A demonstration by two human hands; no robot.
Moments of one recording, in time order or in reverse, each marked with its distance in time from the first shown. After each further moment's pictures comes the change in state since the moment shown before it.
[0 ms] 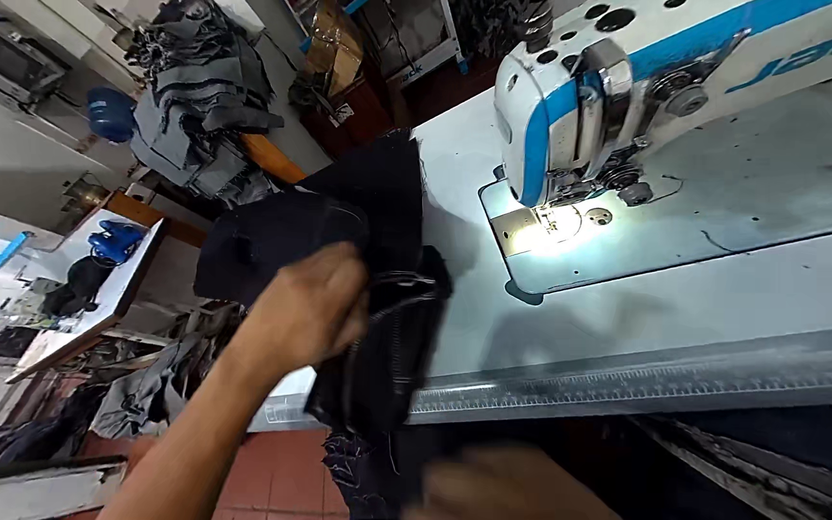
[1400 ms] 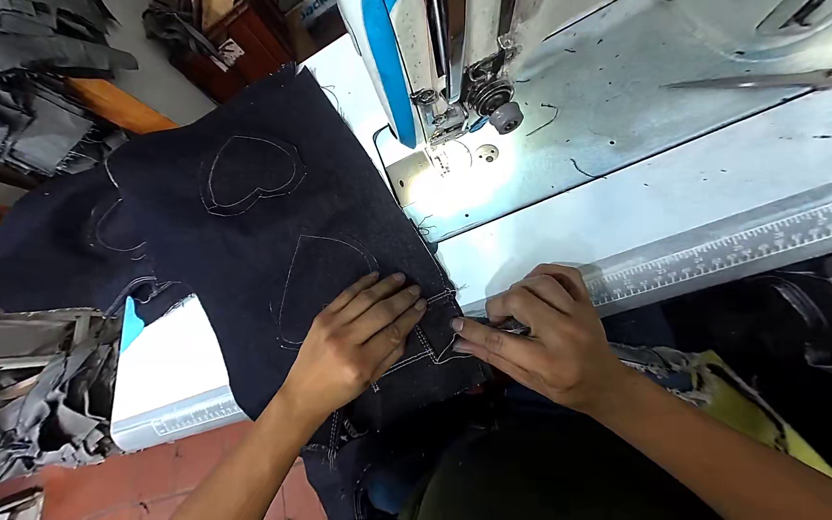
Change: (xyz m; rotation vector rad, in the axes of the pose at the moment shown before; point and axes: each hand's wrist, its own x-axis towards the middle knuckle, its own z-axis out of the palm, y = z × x) left_hand -0.011 0.110 0.149 -0.374 0.131 0.083; right_hand -0.144 0.131 0.000 -0.651 0.373 0.141
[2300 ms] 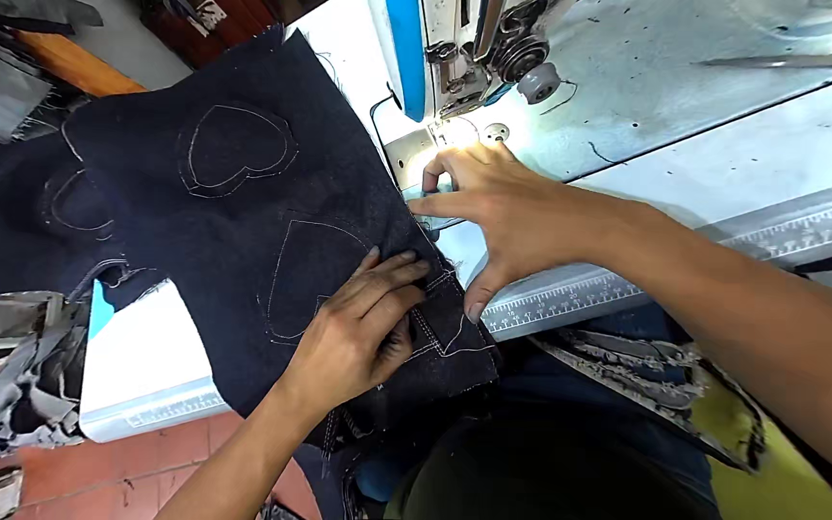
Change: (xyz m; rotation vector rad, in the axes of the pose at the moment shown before) left_hand 0.011 0.005 0.009 -0.228 0.004 -0.166; right_hand 0.122 0.070 0.004 0.091 -0.713 -0.082
